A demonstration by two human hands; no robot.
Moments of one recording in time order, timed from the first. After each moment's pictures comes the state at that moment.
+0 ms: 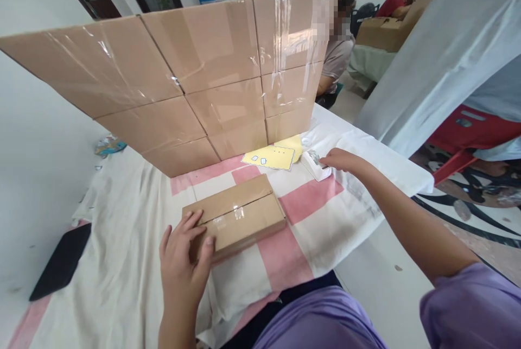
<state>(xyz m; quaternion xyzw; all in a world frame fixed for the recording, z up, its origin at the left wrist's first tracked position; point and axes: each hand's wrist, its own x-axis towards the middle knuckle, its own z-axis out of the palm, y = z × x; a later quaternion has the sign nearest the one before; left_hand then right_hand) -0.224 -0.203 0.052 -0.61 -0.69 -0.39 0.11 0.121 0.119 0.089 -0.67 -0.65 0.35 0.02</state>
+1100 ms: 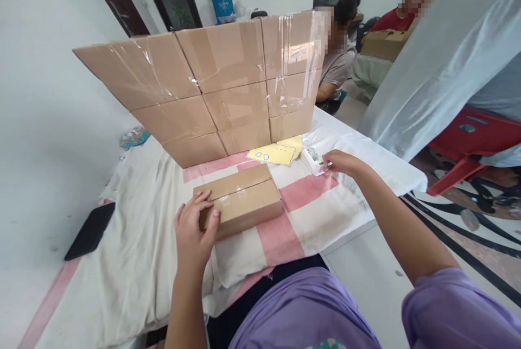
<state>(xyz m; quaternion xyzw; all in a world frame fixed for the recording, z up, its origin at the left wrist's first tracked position) -0.211 -0.203 0.056 -0.58 -0.68 -0.44 0.10 0.137 0.099 0.066 -0.61 -0.51 0.57 0.22</state>
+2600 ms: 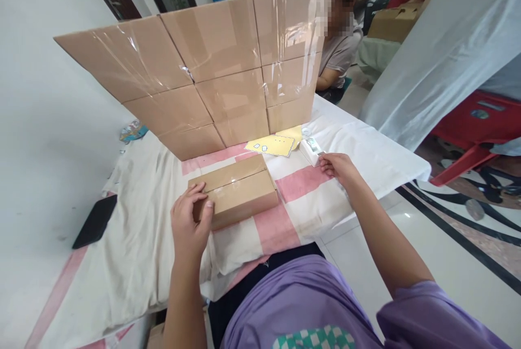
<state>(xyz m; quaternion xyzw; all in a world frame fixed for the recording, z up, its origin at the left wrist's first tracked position) -0.210 -0.204 0.055 -0.57 -0.68 -0.45 0.11 0.138 0.064 0.014 -0.56 -0.43 0.59 0.39</state>
